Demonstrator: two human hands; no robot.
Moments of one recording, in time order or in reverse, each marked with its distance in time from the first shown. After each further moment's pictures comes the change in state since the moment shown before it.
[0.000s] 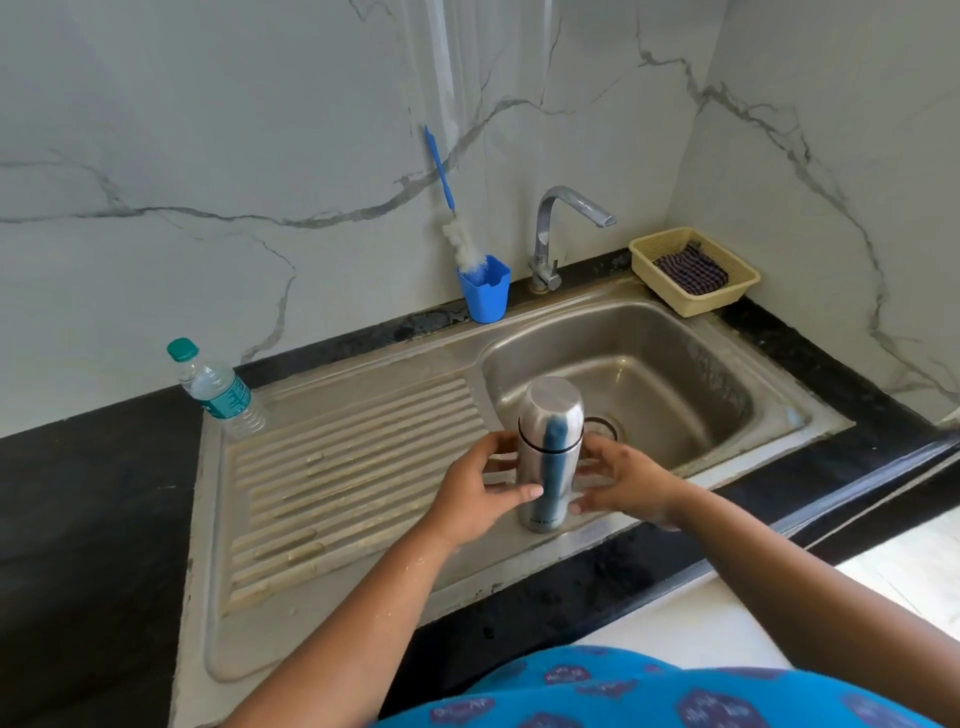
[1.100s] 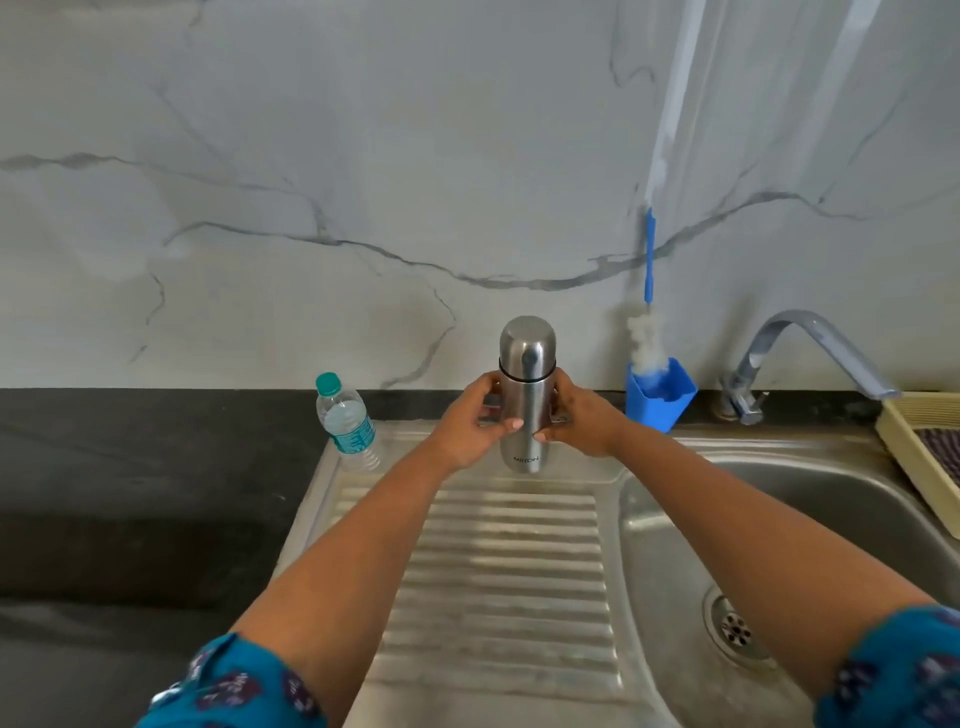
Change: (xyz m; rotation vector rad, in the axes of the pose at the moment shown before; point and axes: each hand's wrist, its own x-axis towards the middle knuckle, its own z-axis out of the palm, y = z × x) left_hand 0.144 0.012 -0.199 0.090 0.367 -0.098; right_hand 0.299 -0.179 0.018 -0.507 -0.212 -0.403
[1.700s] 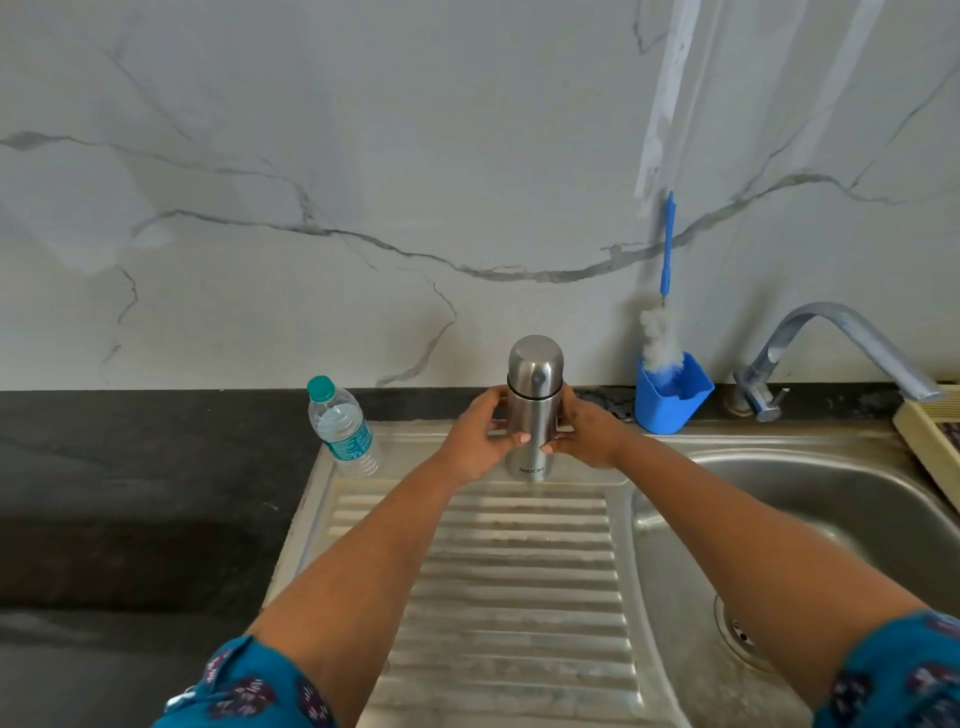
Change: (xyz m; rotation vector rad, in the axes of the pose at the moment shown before) left_hand 0.025 -0.035 0.007 0.051 -0.057 -0.066; right_hand 0.029 0.030 0.026 -0.028 -0.018 0.092
